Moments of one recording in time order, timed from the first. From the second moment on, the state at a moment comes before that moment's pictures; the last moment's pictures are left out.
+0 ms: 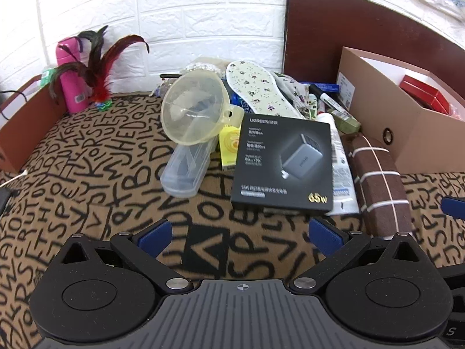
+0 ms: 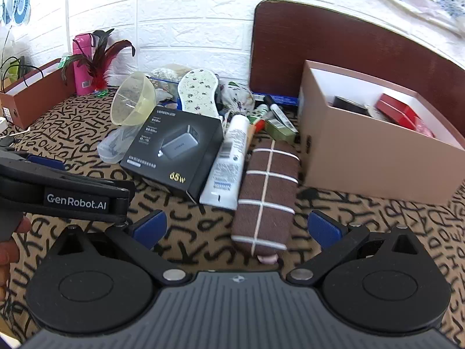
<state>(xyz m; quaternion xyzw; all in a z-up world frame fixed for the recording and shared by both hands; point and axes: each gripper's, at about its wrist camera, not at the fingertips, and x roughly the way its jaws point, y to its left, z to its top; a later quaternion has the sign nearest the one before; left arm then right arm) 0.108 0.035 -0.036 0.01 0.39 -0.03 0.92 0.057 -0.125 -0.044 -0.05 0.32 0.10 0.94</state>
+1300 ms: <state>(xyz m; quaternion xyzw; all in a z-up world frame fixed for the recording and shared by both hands) 0.096 0.042 -0.041 -0.05 0.43 -0.19 0.88 0.062 -0.096 -0.062 -0.12 0.35 0.25 0.90</state>
